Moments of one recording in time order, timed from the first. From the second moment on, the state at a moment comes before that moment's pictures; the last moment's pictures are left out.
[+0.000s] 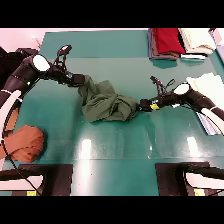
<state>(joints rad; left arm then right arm) -0.23 -1.42 1.37 1.16 -0.99 -1.48 0.17 -1.38 0.93 -0.77 0.97 1.23</state>
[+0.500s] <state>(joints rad) -0.23 -1.06 1.61 1.31 -1.00 -1.48 0.02 -1.04 1.32 -0.90 1.18 1.21</state>
